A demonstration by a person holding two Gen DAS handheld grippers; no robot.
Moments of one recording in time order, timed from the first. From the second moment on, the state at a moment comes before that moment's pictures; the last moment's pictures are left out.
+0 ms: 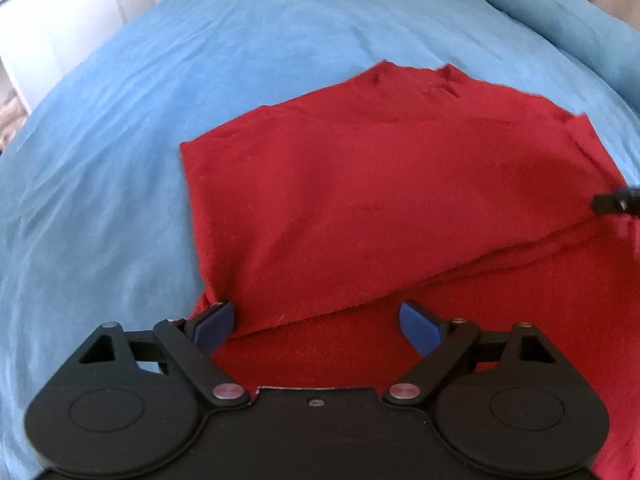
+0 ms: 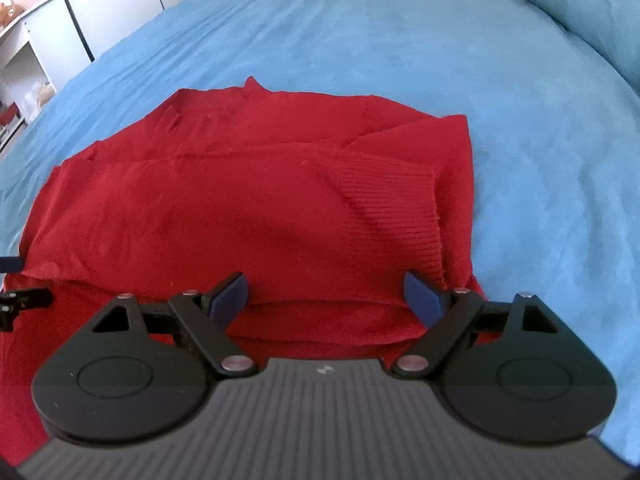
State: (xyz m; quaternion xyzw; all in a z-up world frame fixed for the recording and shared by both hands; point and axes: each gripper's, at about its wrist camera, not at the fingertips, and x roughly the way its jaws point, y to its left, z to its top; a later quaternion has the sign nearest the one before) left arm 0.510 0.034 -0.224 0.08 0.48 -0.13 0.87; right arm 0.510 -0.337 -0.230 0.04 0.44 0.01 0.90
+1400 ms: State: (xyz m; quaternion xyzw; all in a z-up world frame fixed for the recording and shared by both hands) left arm 0.270 0.085 -0.209 -0.03 0.63 -0.04 0.77; right arm 0.206 -0.371 -0.216 0.13 0.60 -0.10 0.79
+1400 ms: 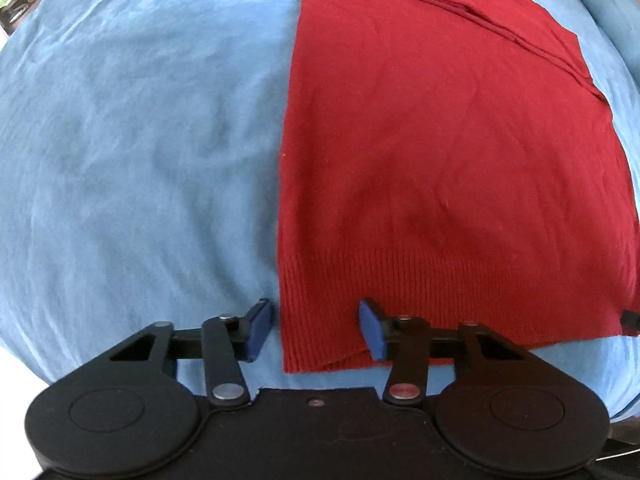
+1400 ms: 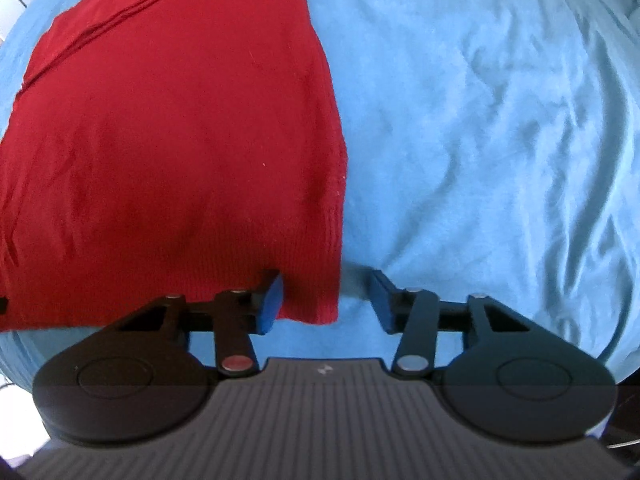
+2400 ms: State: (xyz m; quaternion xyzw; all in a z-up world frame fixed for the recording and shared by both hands) left arm 0.437 0.096 -0.011 -0.14 0.49 -0.04 0.86; right arm 0.408 -0.399 -0.020 0.21 0.47 0.00 0.86
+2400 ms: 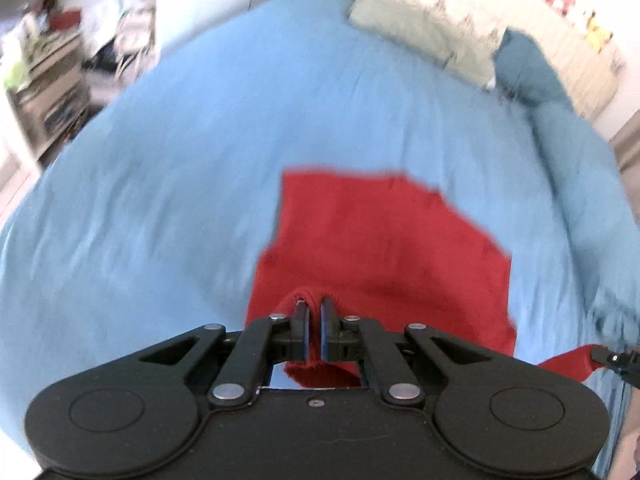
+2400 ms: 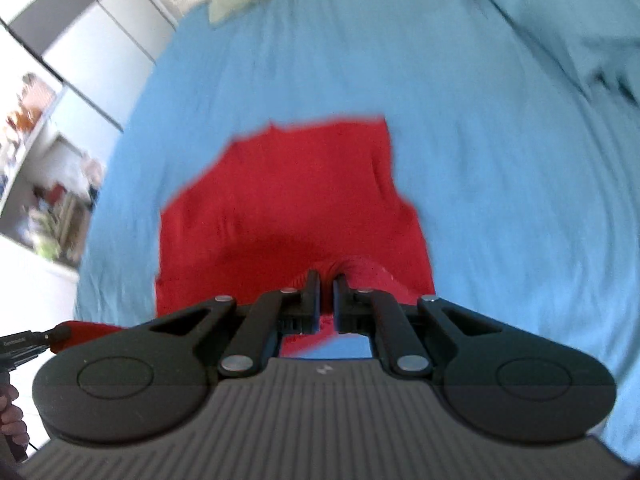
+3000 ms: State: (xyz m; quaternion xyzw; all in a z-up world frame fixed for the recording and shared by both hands) left arm 0.693 0.062 -0.188 -0.13 0.47 0.03 0.87; right arm 0.693 -0.399 -0.206 0.09 0.46 -0.04 0.88
